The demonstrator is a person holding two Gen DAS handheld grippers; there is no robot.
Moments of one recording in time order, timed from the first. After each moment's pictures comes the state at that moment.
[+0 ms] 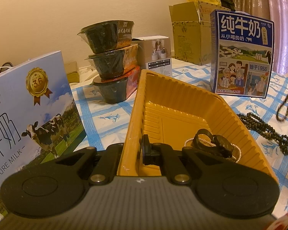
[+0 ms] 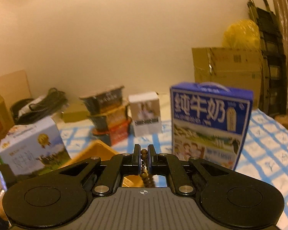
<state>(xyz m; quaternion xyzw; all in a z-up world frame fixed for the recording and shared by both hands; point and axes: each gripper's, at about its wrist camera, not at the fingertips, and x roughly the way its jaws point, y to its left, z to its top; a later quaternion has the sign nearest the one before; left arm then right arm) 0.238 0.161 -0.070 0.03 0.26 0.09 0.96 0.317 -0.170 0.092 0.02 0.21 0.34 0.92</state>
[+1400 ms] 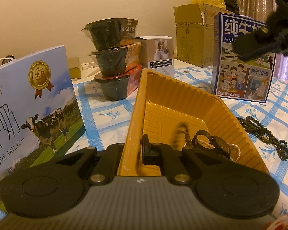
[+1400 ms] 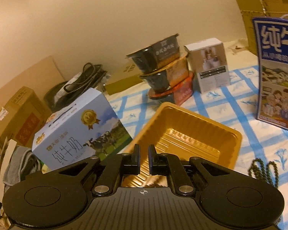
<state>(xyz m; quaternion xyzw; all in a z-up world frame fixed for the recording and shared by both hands) 0.235 0.163 -0.071 0.01 0.26 0.10 0.96 0.328 -0.029 0.021 0.09 0.35 0.43 0.83</state>
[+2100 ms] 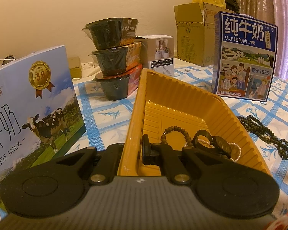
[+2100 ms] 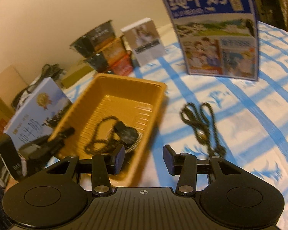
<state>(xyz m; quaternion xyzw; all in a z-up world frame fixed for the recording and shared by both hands) 0.235 0.163 -0.071 0.01 0.26 0.10 0.96 0.290 -0.146 -0.037 0.11 0.41 0.31 0.85</state>
